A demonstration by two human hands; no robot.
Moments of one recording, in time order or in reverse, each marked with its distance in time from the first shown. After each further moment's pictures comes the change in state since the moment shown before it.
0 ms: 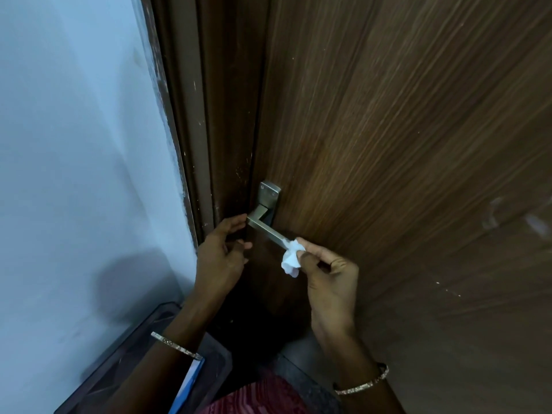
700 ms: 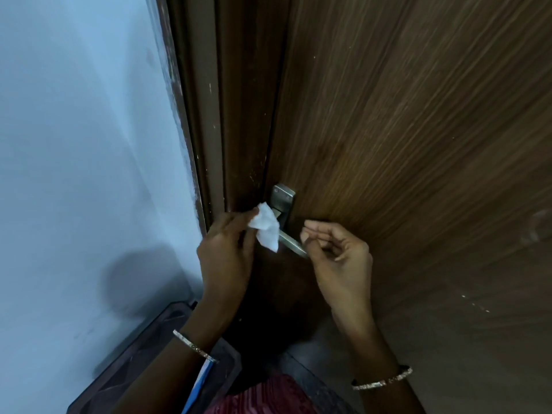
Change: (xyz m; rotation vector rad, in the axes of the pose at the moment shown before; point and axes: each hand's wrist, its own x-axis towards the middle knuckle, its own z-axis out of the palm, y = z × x) left_hand 0.007 0.010 -0.003 0.487 0.315 0.466; right_hand 0.023 -0.023 0.010 -0.268 -0.115 -0.233
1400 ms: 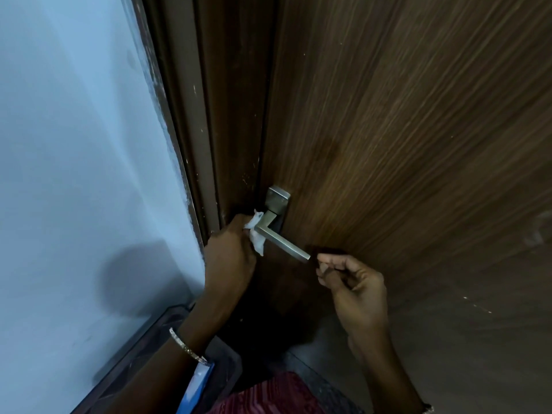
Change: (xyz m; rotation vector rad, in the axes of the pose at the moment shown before) left_hand 0.010 -0.004 0.014 0.064 -0.202 -0.065; right_hand -0.013 0.049 -0.027 -0.004 0.039 0.181
